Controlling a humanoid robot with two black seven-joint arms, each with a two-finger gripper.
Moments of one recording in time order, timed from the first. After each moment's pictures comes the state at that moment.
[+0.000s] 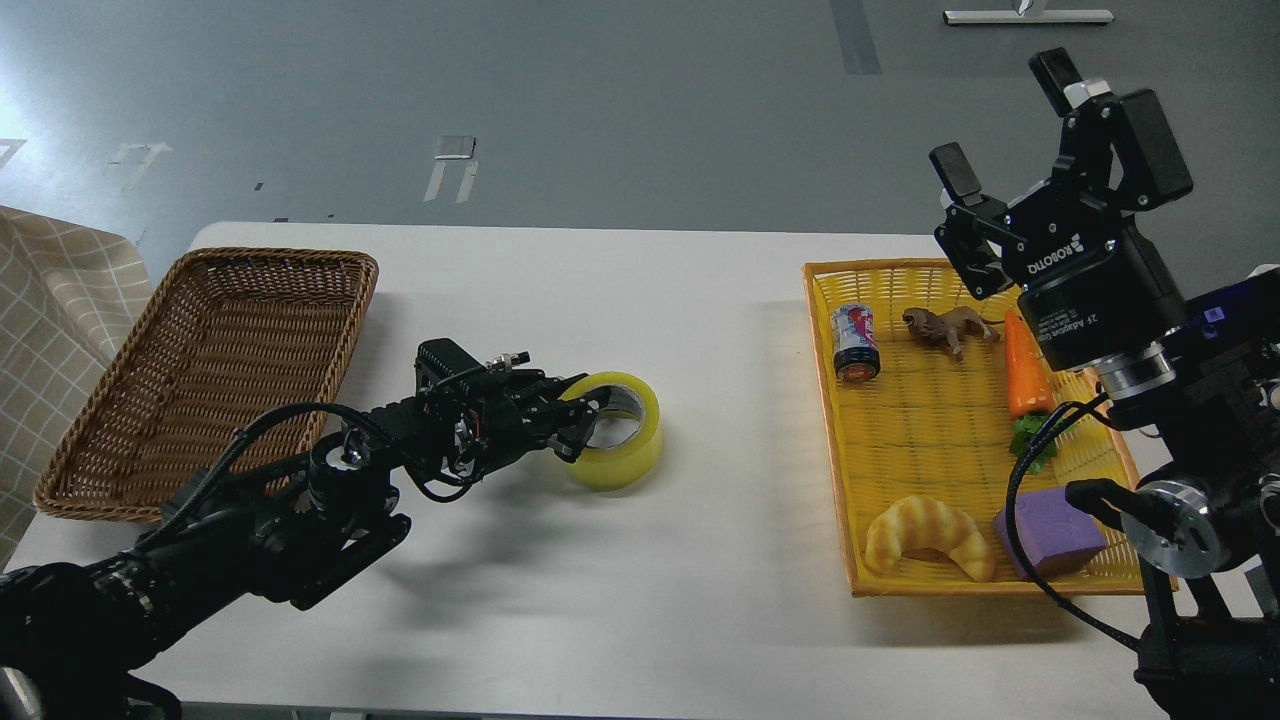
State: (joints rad) left arm -0.59 0.25 -0.56 -0.85 2.17 0.07 -0.32; right arm 0.17 -0.11 1.47 1.73 -1.00 0.28 0.09
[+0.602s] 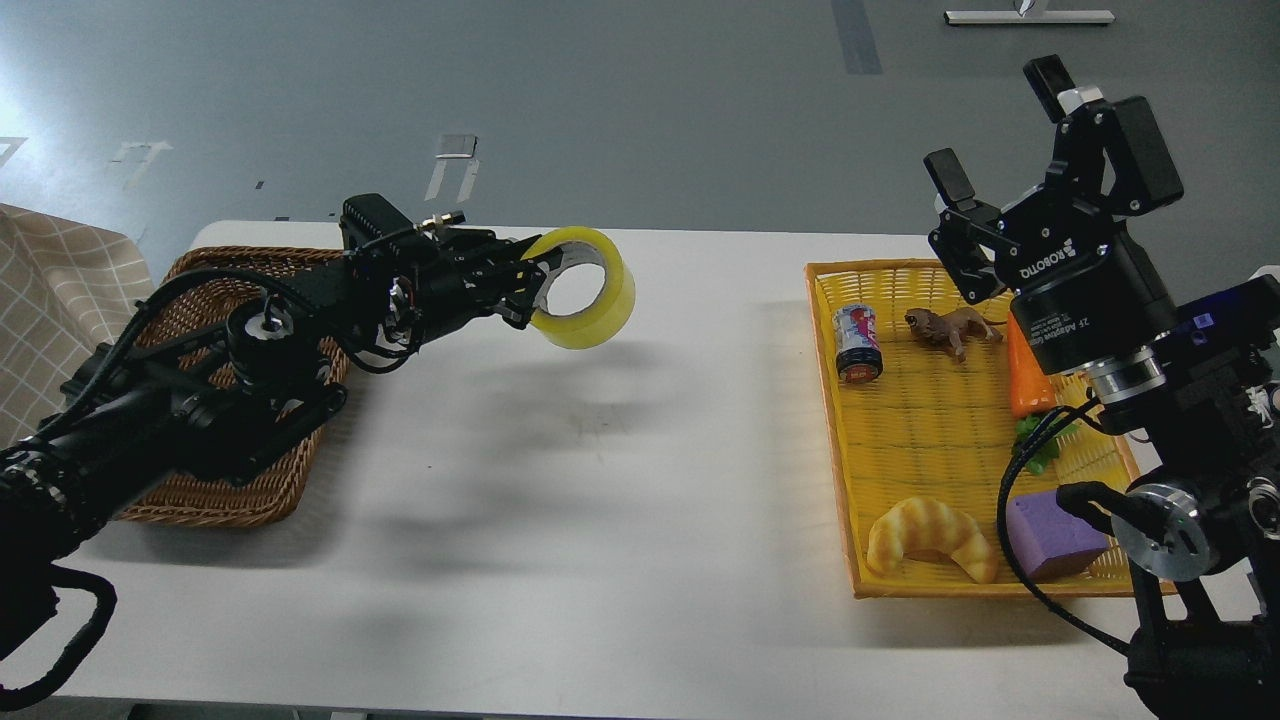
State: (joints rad) left arm -0.81 0.45 -0.57 -0.87 2.12 0.08 -0.40; right arm 0.16 -0.09 1.46 1.72 -1.00 0.28 0.09
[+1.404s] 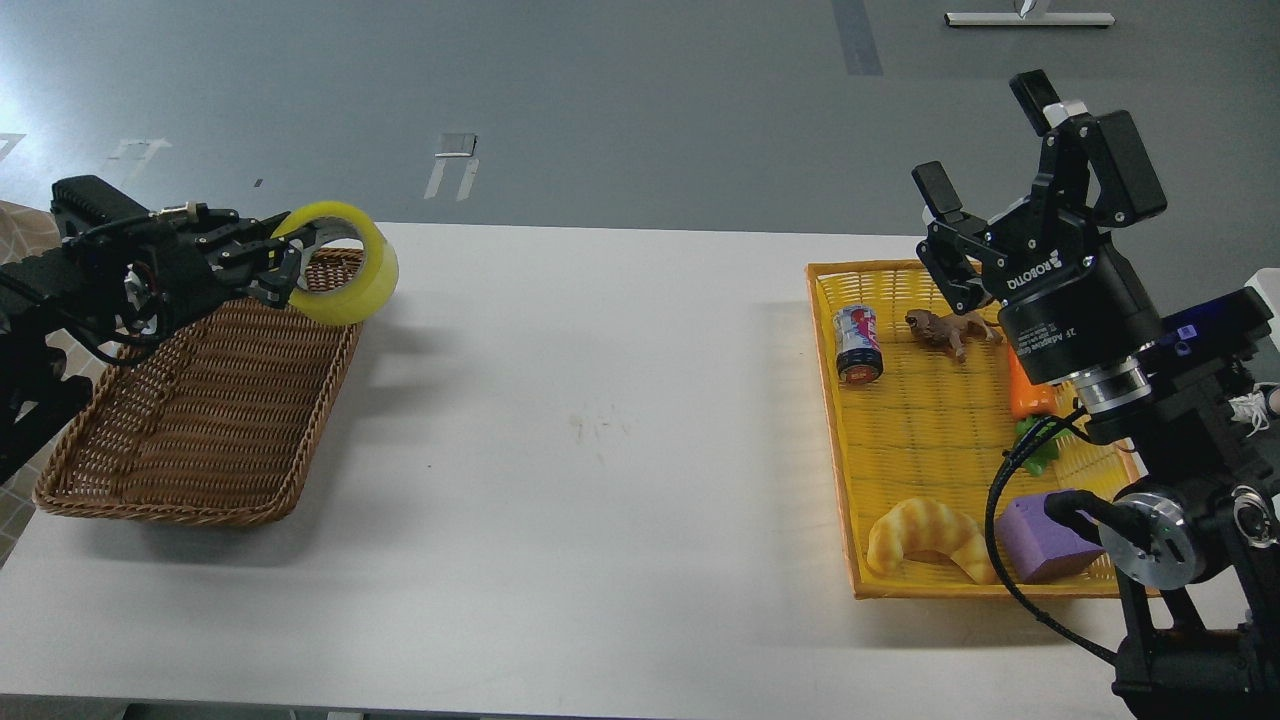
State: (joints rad) left arm -0.68 0.76 -0.56 -0.65 2.00 0.22 -0.49; right arm 0.15 -0.07 1.46 1.72 -1.00 0.28 0.09
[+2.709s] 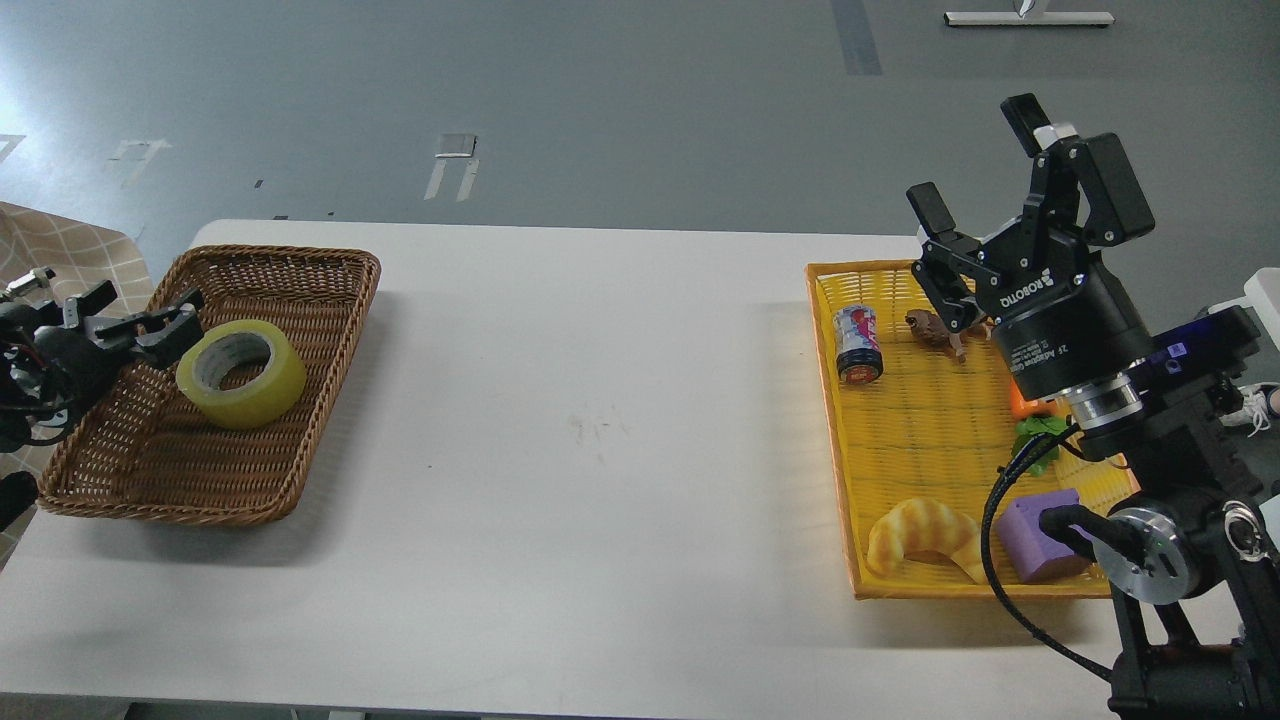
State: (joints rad) left arm -0.63 0.69 -0.33 -0.48 1.32 0.39 -0.49; right arm 0.11 -0.05 1.45 1.72 -1.01 0.29 0.09
